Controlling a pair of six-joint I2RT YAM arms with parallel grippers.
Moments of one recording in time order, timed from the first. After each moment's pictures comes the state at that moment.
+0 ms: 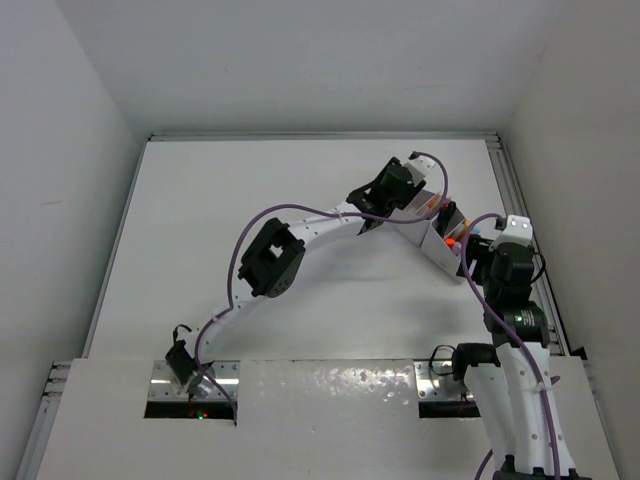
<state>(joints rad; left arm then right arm) -0.86 2.56 2.21 -0.01 -0.35 0.19 -0.05 0.52 0.52 -0.51 0.24 0.06</state>
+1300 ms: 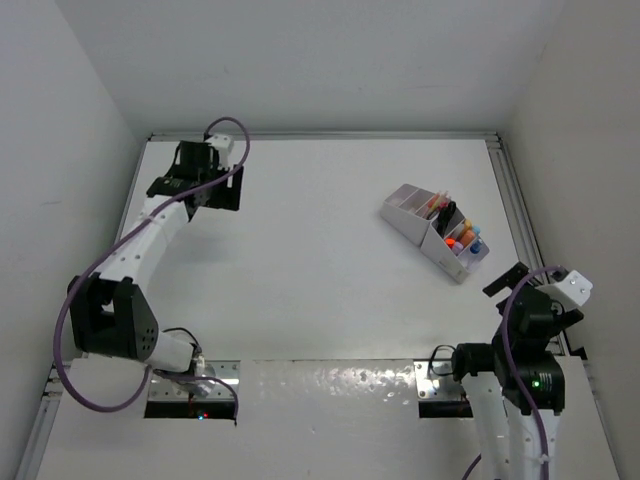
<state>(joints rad) -0.14 1.47 1.26 -0.57 -0.04 0.05 -0.03 0.17 0.62 -0.89 0.63 0.42</state>
